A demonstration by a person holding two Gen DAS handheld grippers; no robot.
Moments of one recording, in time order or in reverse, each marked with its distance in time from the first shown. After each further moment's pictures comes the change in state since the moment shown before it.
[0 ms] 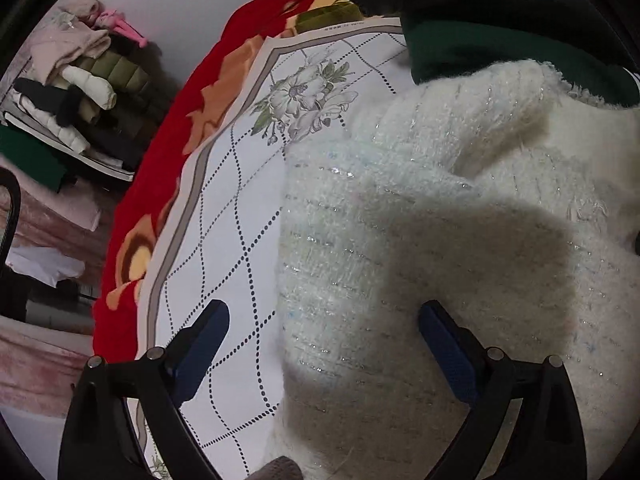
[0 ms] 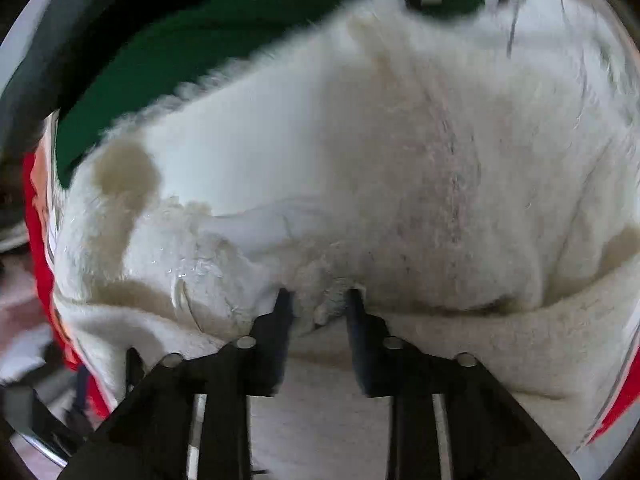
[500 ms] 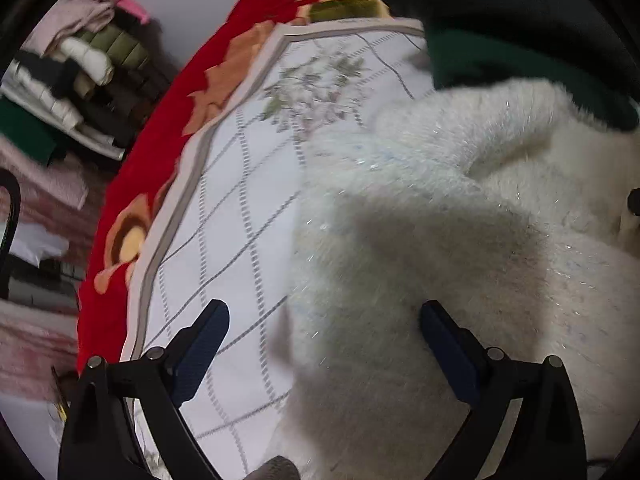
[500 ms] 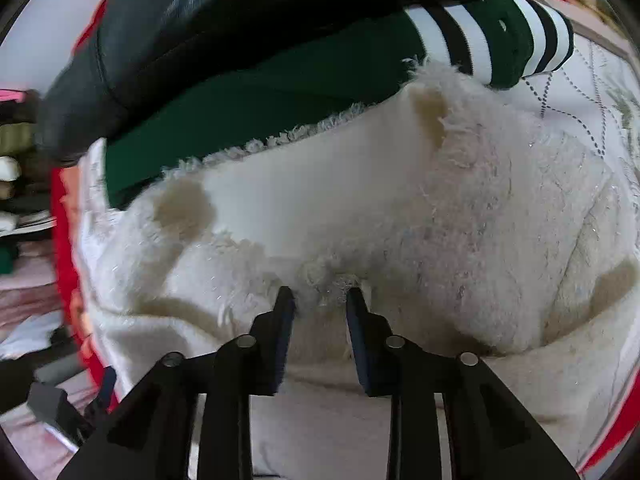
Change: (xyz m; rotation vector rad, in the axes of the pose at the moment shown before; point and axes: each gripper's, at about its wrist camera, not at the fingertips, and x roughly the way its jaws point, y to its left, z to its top) left arm -0.010 0.024 -0.001 -0.090 0.044 -0.060; right arm -0.039 -0.003 0.023 -0.067 -0.036 0.148
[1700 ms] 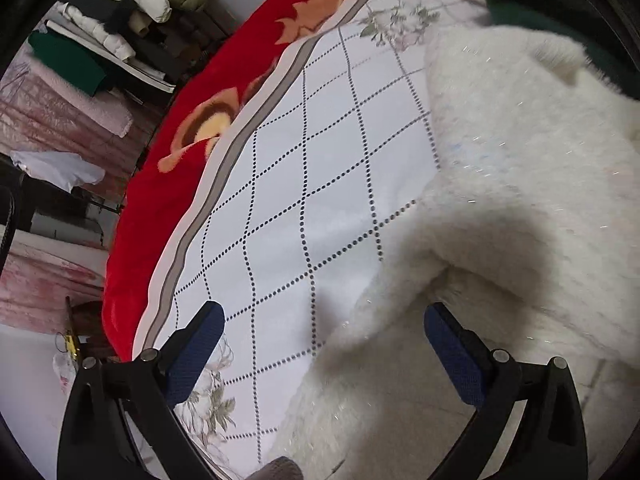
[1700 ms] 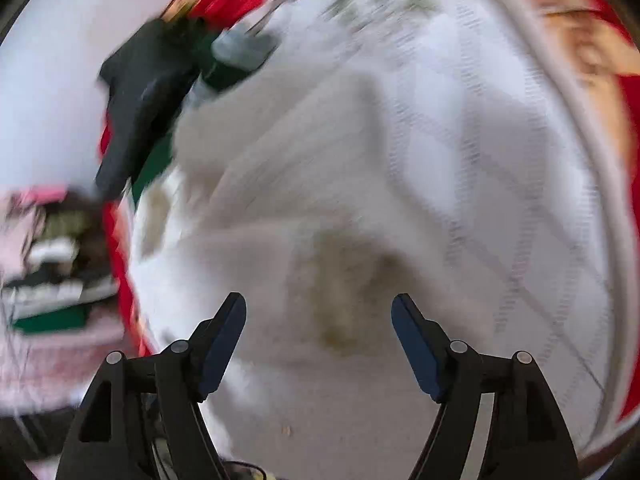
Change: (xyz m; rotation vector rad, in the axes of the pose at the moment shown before) left arm -0.034 0.044 -0.097 -0.119 0.122 0.098; right arm -0.100 -0.207 -0.156 0.248 -0.109 0.227
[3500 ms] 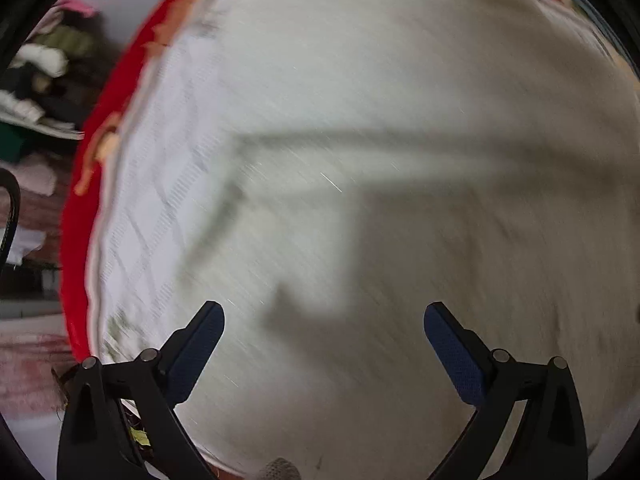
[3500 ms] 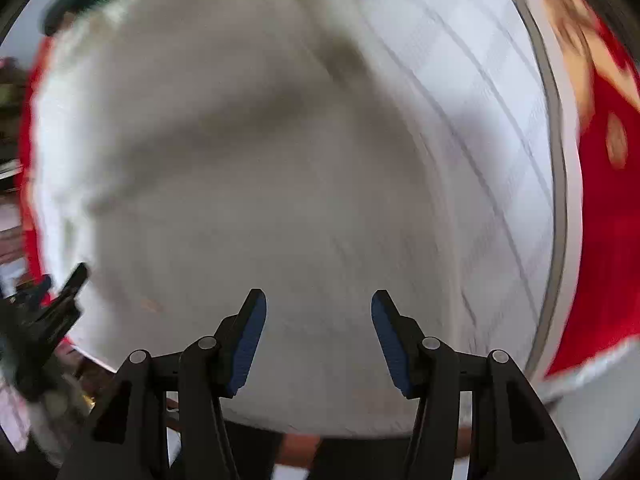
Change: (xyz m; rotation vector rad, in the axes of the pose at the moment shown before) left arm -0.049 -0.100 -0.096 0.351 0.055 -0.211; right arm 0.032 -0.020 -0.106 -0.169 0.248 -0.477
